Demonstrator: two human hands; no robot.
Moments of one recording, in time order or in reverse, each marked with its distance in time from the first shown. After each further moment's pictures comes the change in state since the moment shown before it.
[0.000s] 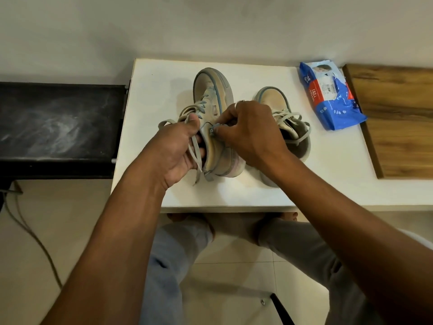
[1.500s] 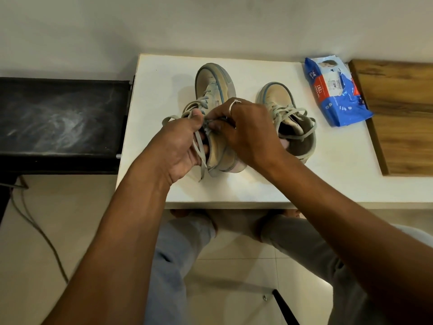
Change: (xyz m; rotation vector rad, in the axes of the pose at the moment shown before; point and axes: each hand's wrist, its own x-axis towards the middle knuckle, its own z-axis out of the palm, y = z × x) left_hand -0.004 0.001 0.002 -0.053 0.002 0.001; right_hand -0.003 0.006 0.018 0.006 0.121 -0.317
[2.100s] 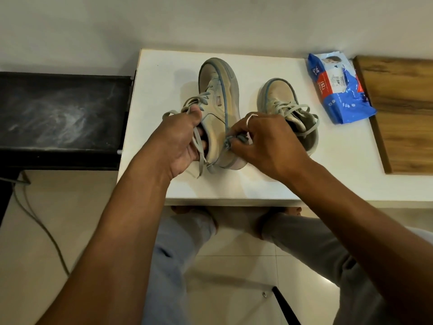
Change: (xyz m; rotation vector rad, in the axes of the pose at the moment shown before) left_hand 0.004 0.000 -0.003 0.061 0.075 0.004; right_hand -0.030 0.014 -0.023 -0.060 -0.195 0.051
